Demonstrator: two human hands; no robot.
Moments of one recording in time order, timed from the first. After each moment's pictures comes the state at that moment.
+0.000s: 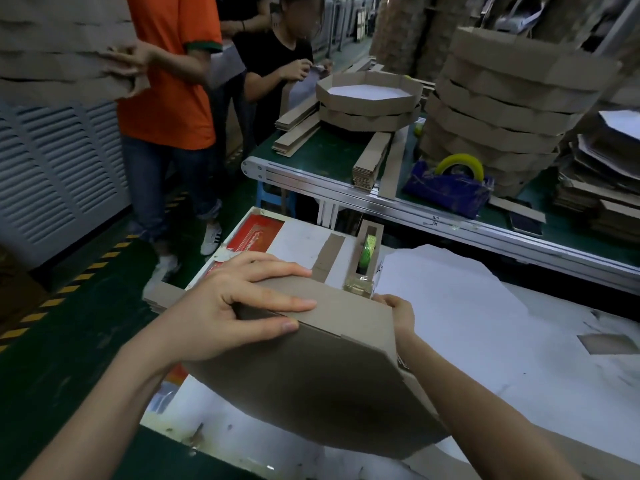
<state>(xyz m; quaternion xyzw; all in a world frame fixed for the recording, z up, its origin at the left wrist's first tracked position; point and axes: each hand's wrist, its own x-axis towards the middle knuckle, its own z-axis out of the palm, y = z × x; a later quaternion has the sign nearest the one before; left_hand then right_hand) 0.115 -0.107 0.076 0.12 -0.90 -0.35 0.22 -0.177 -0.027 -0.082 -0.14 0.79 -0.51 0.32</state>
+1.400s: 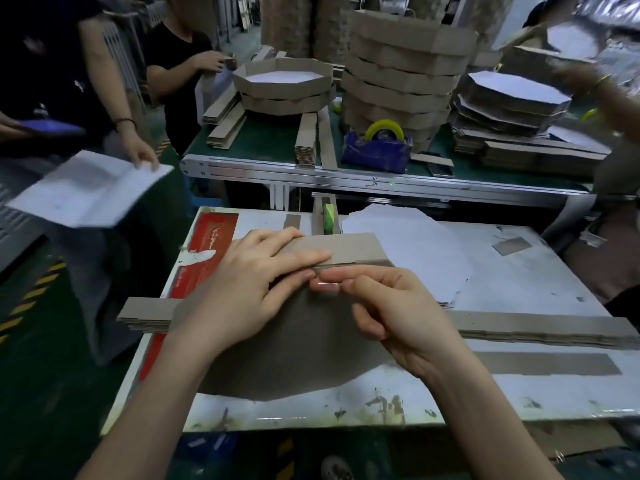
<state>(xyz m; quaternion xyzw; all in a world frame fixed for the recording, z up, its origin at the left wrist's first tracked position) 0.134 -0.097 0.068 0.08 -0.95 -0.19 0.23 0.024 0.077 0.085 -0.26 0.60 -0.65 0.39</state>
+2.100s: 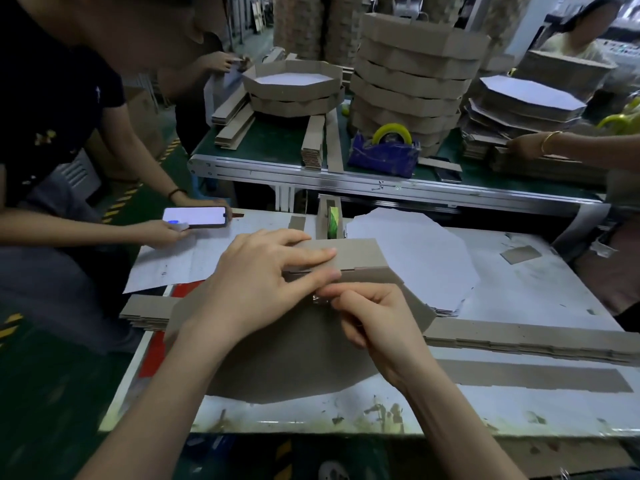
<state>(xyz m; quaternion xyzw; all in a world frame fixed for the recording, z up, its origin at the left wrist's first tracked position) 0.121 -0.083 0.087 0.15 -0.93 -0.23 0.25 0.020 0.066 0.057 -0.29 0.63 -0.65 0.32</state>
